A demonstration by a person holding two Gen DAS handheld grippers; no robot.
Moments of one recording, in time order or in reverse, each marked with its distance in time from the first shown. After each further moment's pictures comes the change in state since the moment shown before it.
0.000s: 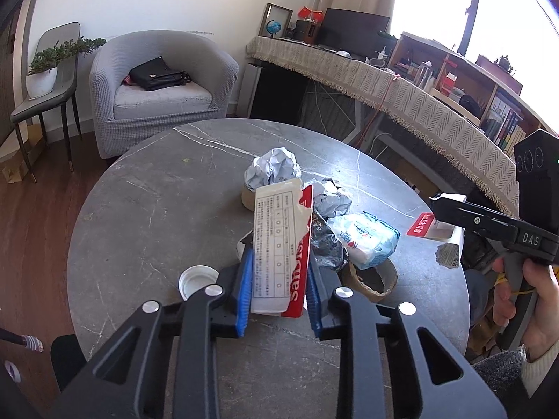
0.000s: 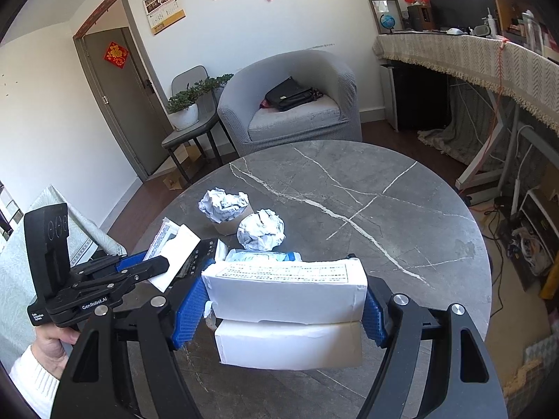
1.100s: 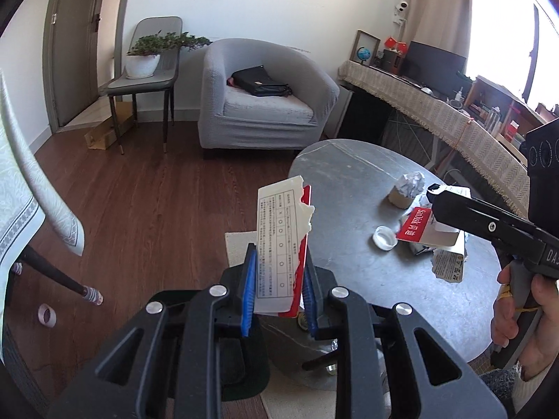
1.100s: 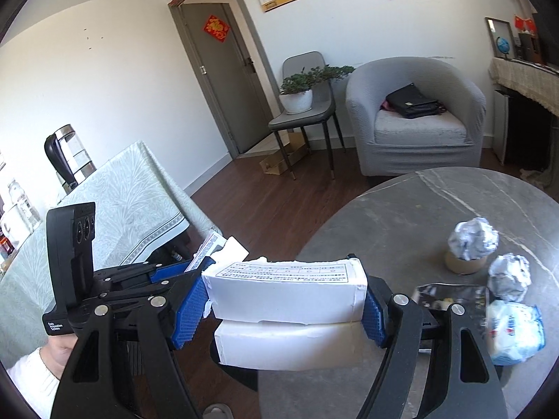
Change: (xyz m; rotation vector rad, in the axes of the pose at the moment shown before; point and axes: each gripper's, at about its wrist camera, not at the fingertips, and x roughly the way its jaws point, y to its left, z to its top) left arm -0.134 0.118 -0.051 -0.192 -0.061 0.282; right arm 0.072 0.211 -0.002 -0.220 0.034 0.353
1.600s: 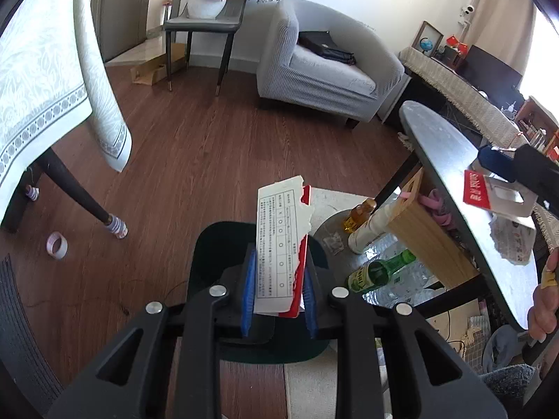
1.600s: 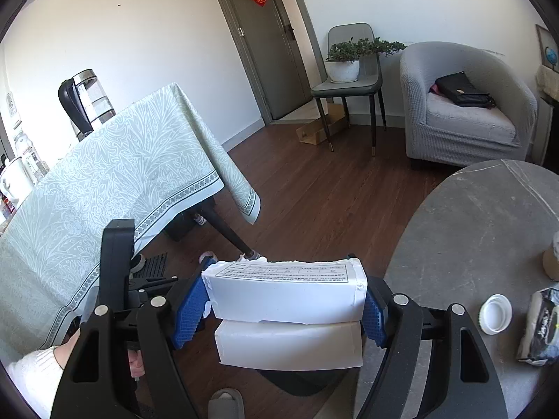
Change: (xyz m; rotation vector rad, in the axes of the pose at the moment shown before) left arm 0.019 0.100 -0.066 -0.191 0.154 0.103; right arm 0.080 0.064 -0.017 -0.098 0.135 0.093
